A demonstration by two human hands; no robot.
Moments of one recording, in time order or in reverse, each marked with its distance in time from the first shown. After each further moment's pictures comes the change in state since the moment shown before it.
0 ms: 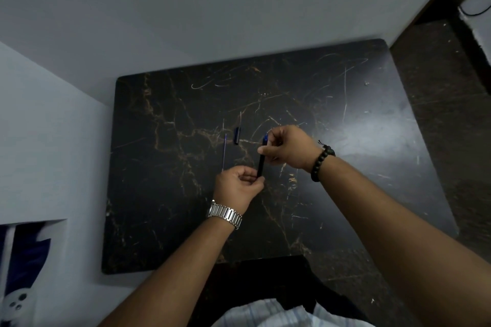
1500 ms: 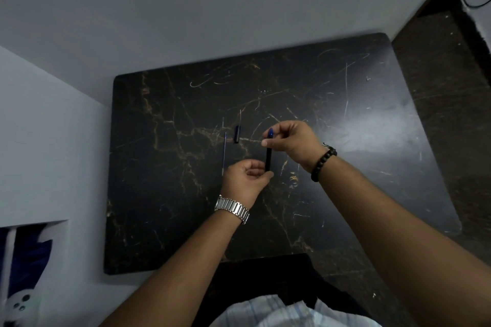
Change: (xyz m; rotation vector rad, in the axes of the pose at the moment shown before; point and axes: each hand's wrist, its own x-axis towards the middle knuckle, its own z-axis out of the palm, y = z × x) left_hand 0.015 -0.005 0.016 -0.097 -0.075 -0.064; right_hand 0.005 0.014 0.000 0.367 0.078 -0.034
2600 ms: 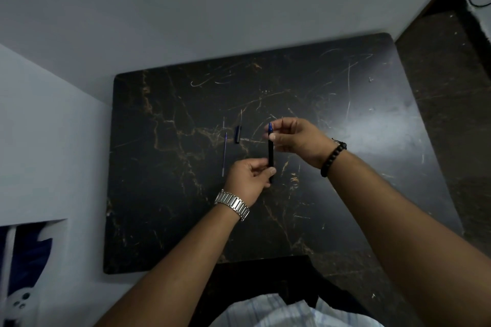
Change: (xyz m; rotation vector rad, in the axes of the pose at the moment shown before) left_hand 0.010 0.007 0.004 -0.119 -0.142 -0.039; right_hand 0.011 -0.003 -0.016 0.125 -0.186 0.054
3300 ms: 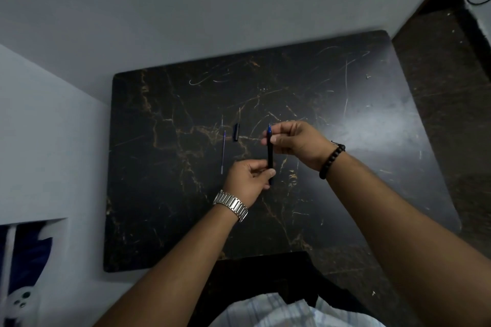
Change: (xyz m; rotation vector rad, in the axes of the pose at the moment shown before) left_hand -0.009 0.000 0.001 -0.004 -0.036 -0.002; right_hand -0.010 0.010 0.000 0.017 -0.014 0.003
